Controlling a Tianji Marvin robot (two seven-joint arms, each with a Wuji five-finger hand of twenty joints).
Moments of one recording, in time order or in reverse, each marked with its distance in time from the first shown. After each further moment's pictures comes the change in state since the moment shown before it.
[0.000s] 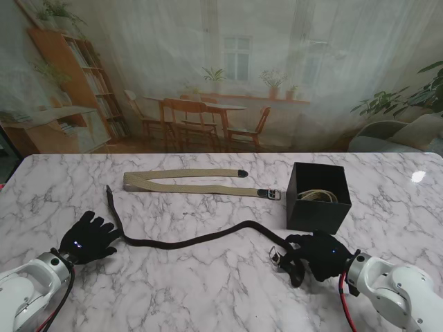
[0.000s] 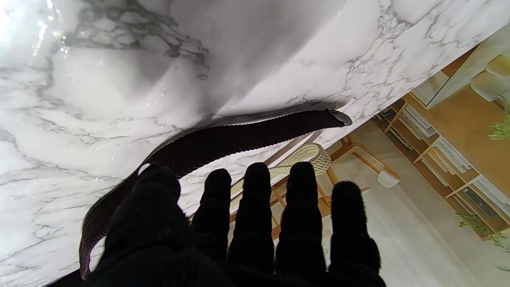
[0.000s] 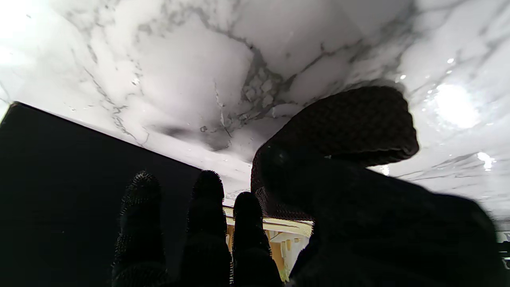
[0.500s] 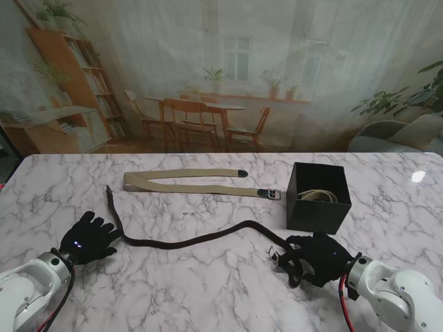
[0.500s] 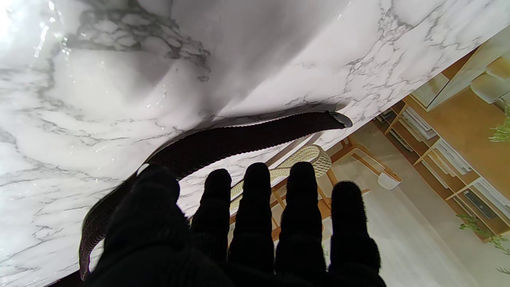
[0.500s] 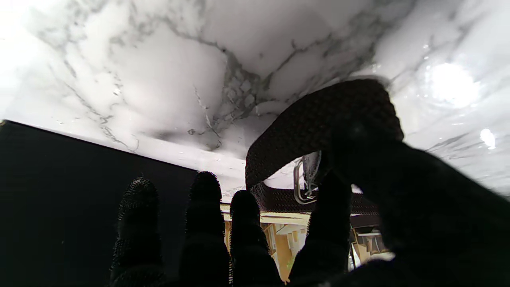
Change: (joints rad) left arm -0.001 0.000 0.001 0.000 -0.003 0.000 -0.008; right arm -0.027 -0.013 0.018 -0.013 0.068 0.010 0.019; left_hand -0.005 0.000 0.000 0.000 0.000 0.000 0.000 0.000 0.000 0.000 0.000 0.000 0.000 0.000 0.000 0.000 0.000 0.000 0.000 0.000; right_hand -0.258 -0.088 -0.106 -0.027 -0.041 0.063 -0.031 0.046 0.037 0.032 -0.038 -0.014 -0.016 0.022 -0.001 0.000 -0.059 0.021 -0.049 0.000
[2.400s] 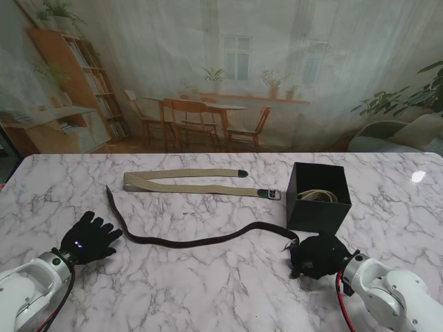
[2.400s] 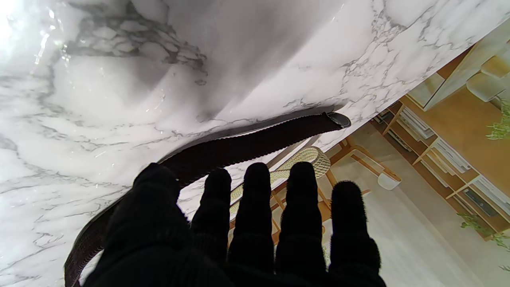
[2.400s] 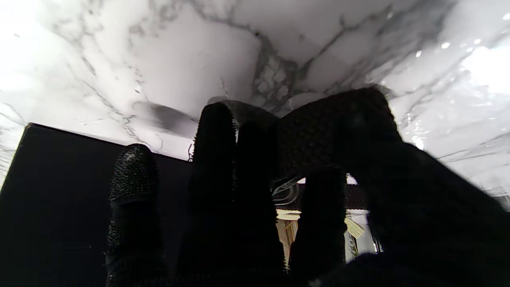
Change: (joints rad) left arm 0.005 0.000 0.000 -0.016 0.021 0.006 -0.023; right arm 0.035 0.000 -0.052 0.040 0.004 0.120 -0.041; left_hand 0.000 0.000 0.000 0.000 0.000 0.000 0.000 0.000 0.000 0.000 0.000 0.000 0.000 0.000 0.000 0.000 0.000 0.000 0.000 0.000; right_hand 0.086 0.061 -0.183 -0.149 0.342 0.074 0.442 0.024 0.580 -0.063 0.162 0.170 0.516 -0.074 0.260 0.273 0.295 0.055 0.266 0.209
